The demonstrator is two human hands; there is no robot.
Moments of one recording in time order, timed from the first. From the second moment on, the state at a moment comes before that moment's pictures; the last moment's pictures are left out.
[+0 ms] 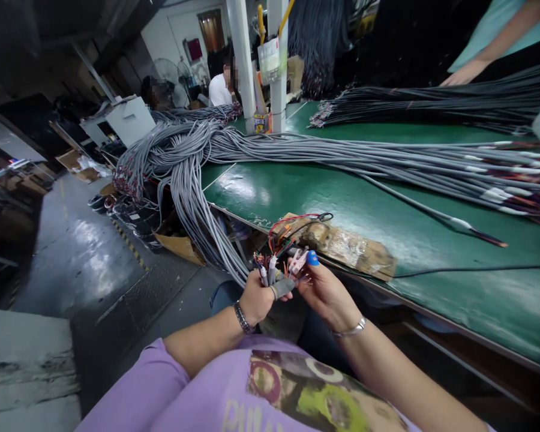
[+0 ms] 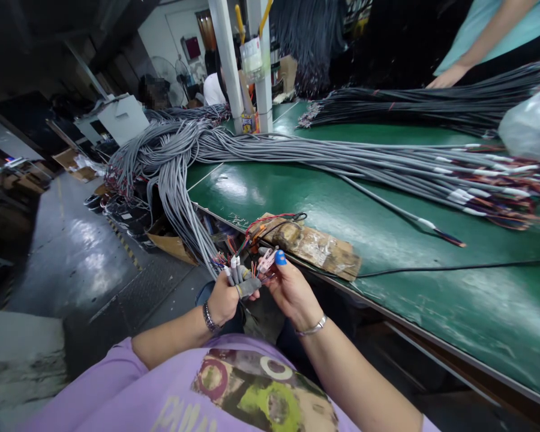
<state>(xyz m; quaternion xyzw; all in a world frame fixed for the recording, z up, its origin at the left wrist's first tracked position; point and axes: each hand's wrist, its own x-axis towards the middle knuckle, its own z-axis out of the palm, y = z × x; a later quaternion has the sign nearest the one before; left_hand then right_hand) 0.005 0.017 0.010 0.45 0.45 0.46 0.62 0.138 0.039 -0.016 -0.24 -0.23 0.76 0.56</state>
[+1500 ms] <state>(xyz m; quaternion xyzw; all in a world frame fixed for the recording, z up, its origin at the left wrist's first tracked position) 0.000 0.010 0.012 0.44 0.45 0.50 0.59 0.147 0.033 -0.015 -0.25 -0.19 0.79 0.52</state>
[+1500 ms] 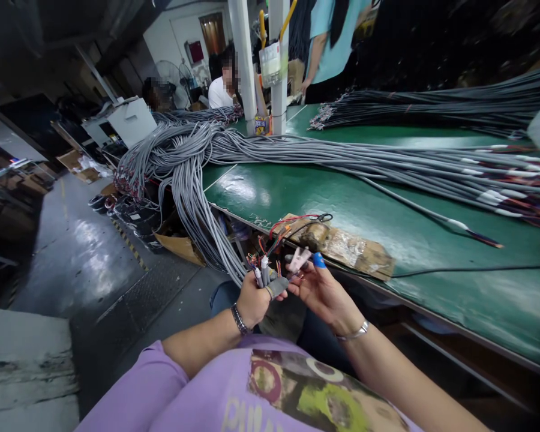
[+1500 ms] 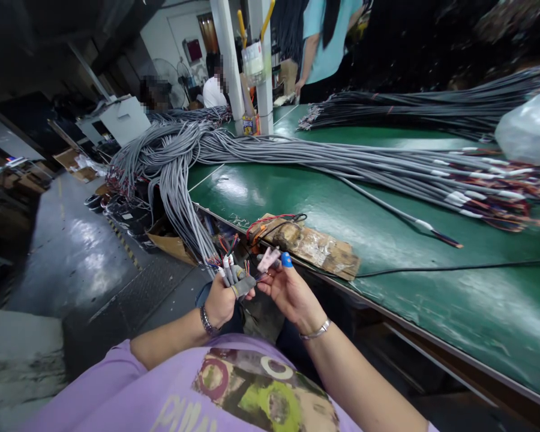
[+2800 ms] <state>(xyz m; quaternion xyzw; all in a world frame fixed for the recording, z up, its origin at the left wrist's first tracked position) -0.016 0.006 0.011 0.54 0.43 0.36 0.63 0.135 0.000 -0.006 -0.35 -0.38 0.71 0.49</state>
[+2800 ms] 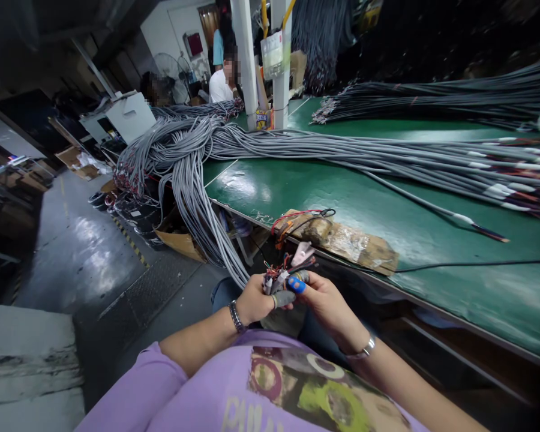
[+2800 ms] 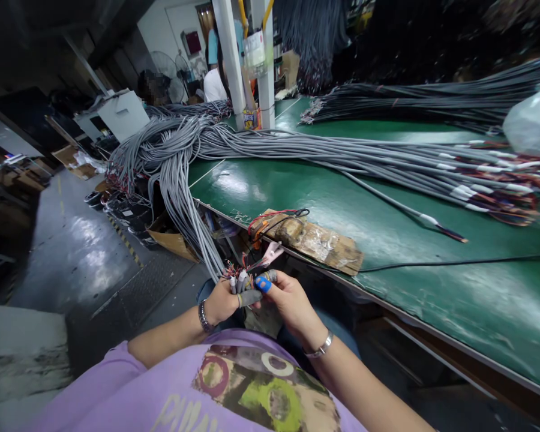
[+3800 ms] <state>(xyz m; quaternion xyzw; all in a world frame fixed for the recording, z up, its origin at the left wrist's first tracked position) -0.003 0.028 0.022 0.45 0.40 0.40 0.69 0.133 0.038 -0.018 -0.34 -0.30 0.69 0.56</state>
